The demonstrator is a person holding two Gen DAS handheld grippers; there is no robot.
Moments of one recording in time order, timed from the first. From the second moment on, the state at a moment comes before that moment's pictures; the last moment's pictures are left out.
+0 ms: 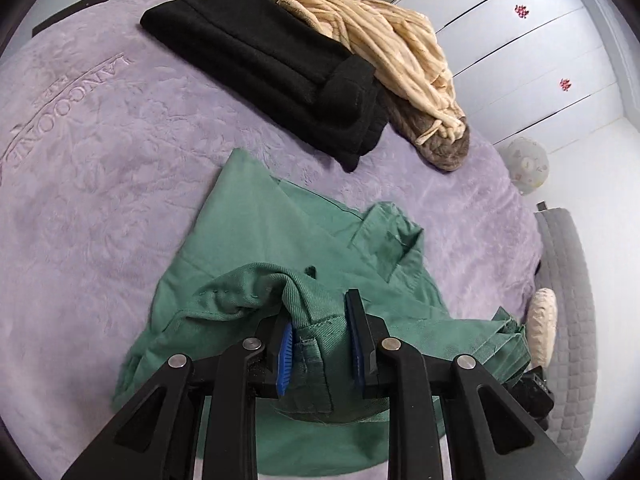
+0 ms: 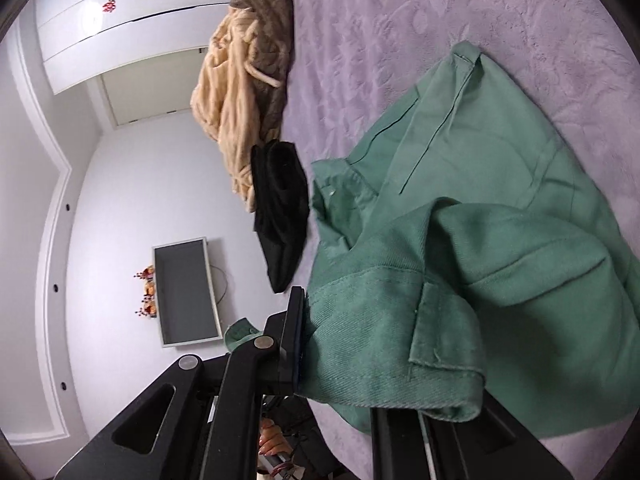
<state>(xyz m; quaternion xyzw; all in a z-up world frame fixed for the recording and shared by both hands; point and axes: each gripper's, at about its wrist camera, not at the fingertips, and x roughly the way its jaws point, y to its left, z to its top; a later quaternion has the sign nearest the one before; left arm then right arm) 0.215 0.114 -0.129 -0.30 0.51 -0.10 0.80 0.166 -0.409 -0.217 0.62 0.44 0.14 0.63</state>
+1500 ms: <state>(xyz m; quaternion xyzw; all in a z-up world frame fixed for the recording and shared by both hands) 0.319 0.086 -0.213 -0.05 0.57 -0.02 0.82 0.240 -0.421 -0.232 0.23 0.58 -0.03 0.78</state>
